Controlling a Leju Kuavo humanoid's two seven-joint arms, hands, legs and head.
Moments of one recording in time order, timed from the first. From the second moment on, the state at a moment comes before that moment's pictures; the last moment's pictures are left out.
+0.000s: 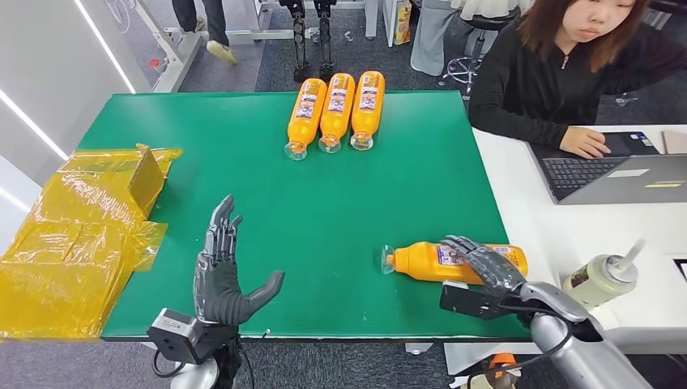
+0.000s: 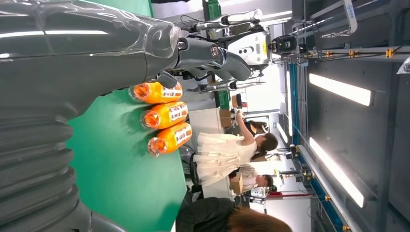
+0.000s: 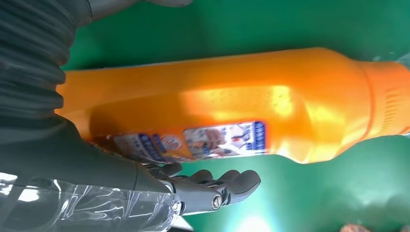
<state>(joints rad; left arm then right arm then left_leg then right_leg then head) 0.00 -0.20 -0.34 -1.23 -0.32 0.08 -0.61 -0.27 -0.57 0.44 -1.27 0.67 0.30 -0.17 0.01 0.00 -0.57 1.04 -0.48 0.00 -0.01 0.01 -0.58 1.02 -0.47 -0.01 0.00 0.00</state>
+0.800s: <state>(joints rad) 0.00 -0.20 -0.34 -1.20 -0.30 0.11 -0.63 -0.49 -0.57 0.61 -1.00 0.62 0.33 -0.22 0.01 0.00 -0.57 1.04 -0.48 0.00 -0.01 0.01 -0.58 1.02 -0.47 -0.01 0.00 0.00</state>
